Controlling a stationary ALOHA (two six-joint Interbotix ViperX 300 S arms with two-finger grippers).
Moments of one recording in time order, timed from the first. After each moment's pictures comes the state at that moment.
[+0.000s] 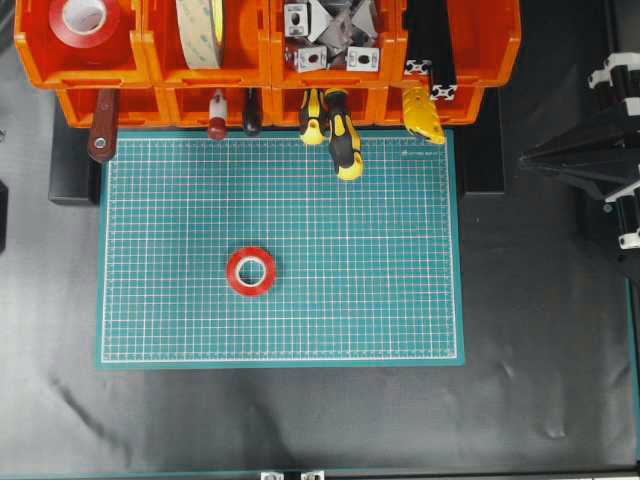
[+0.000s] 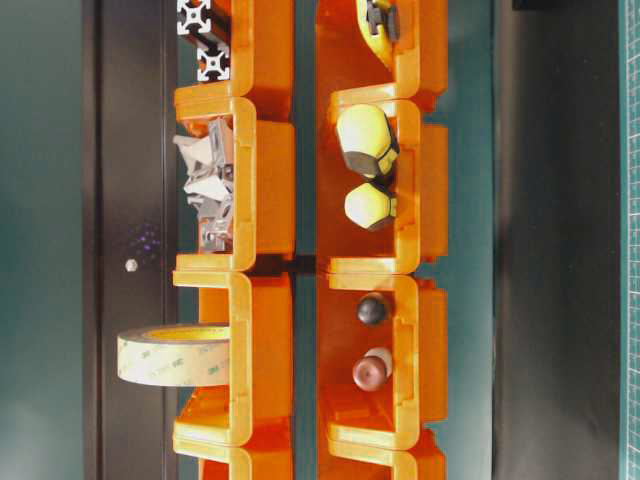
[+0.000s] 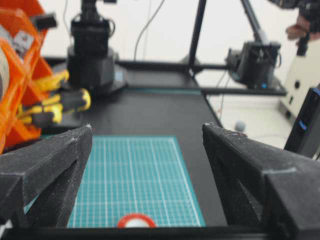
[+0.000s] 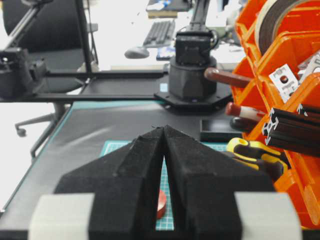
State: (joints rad) left arm -0.14 -1.27 1.11 0.08 0.15 -0.18; right arm 0.08 -1.09 1.19 0.00 -0.11 0.02
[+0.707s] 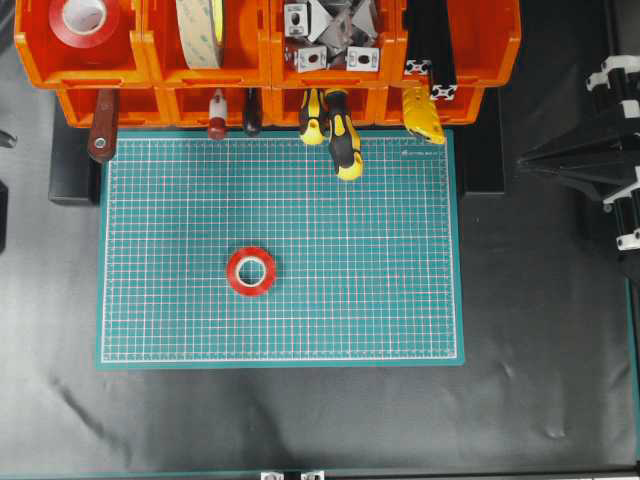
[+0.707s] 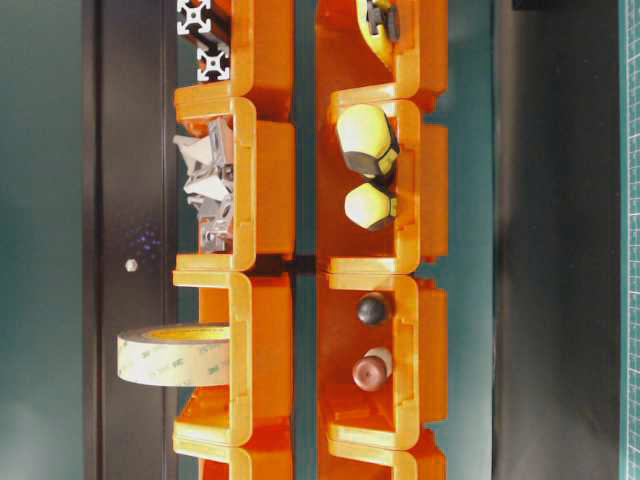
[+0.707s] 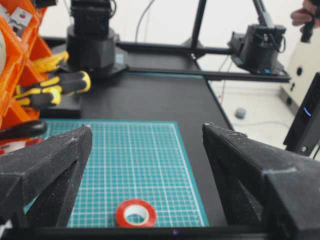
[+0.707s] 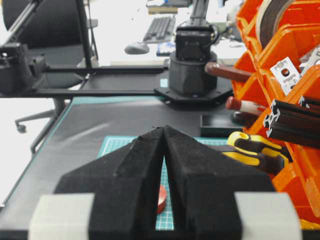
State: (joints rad) left arm -0.14 -1.26 1.11 0.08 0.16 -0.19; right arm 0.08 -1.09 1.20 0.00 -0.11 0.02
